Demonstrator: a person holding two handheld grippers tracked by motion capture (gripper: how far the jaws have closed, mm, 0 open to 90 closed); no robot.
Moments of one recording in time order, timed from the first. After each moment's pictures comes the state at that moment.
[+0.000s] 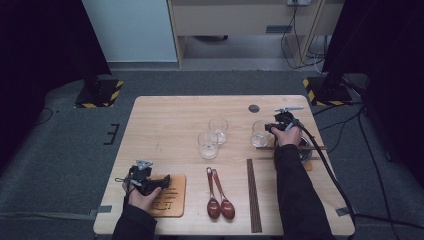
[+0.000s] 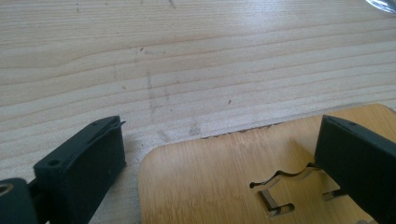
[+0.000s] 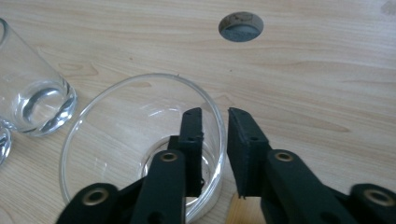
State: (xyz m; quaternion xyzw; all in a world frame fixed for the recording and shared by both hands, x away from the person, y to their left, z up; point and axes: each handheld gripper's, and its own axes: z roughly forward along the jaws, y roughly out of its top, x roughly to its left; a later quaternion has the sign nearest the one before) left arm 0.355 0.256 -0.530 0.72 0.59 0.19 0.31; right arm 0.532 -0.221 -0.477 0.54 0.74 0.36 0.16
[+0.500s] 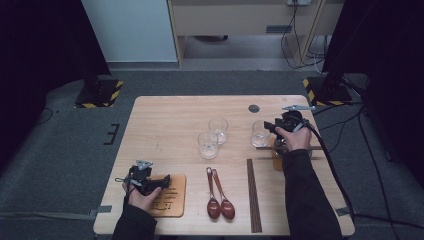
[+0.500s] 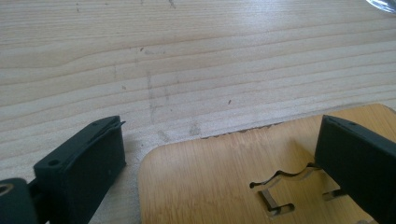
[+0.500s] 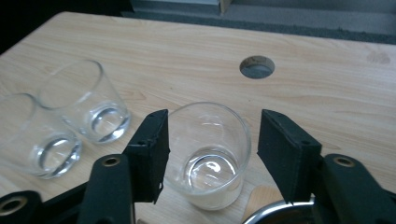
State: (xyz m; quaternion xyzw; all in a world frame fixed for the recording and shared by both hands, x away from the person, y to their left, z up) left arm 0.355 0.256 -0.530 0.72 0.59 0.19 0.31; right arm 0.494 -0.227 -0.431 0.51 0.73 0.42 0.18
